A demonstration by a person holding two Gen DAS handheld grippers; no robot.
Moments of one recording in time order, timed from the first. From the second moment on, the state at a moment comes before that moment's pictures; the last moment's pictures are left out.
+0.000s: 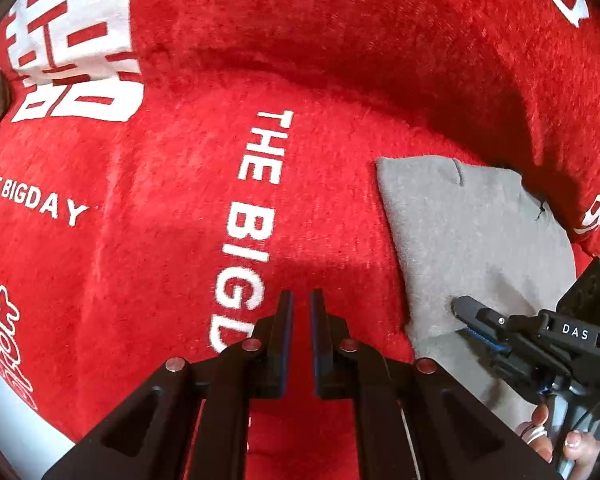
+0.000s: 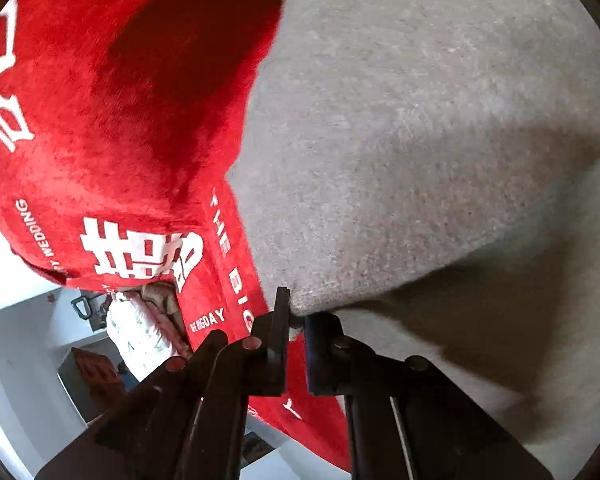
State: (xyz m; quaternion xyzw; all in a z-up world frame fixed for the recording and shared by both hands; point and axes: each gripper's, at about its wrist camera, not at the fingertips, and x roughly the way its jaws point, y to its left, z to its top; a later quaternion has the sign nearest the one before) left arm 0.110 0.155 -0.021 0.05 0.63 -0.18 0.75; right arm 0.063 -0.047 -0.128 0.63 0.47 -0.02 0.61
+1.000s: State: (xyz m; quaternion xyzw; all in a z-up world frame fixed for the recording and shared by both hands) left arm 0.059 0.067 -0.023 0.13 0.62 -0.25 0.73; right arm -0.076 -0.239 -0.096 0.57 0.43 -0.28 0.64
